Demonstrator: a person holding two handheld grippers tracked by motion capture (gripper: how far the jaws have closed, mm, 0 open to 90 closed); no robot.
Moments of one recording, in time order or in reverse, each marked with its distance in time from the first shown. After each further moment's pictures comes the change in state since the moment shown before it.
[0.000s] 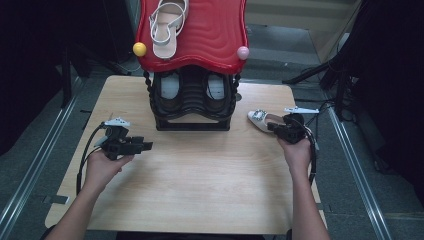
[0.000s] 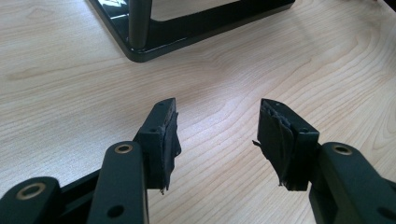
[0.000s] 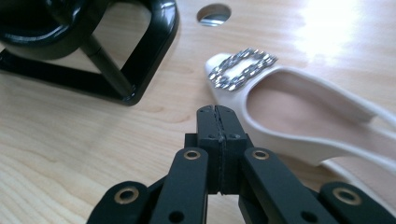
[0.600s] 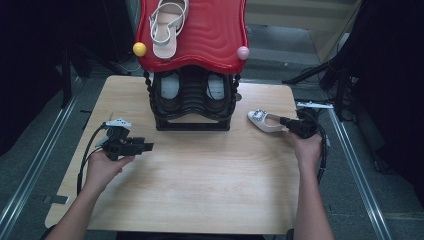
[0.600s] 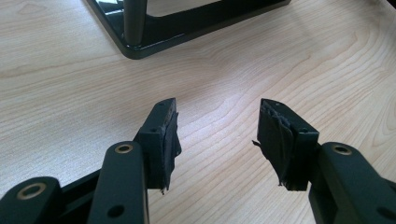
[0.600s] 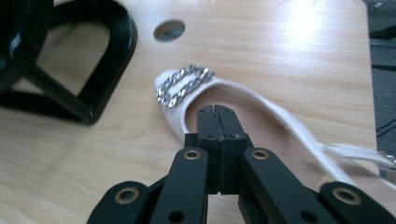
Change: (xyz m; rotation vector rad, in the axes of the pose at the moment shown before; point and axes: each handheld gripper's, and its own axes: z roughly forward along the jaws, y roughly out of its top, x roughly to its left) left arm 0.000 -0.001 0.003 0.012 -0.012 0.006; right arm -0.037 0.010 -0.008 -0.024 -0.059 0.074
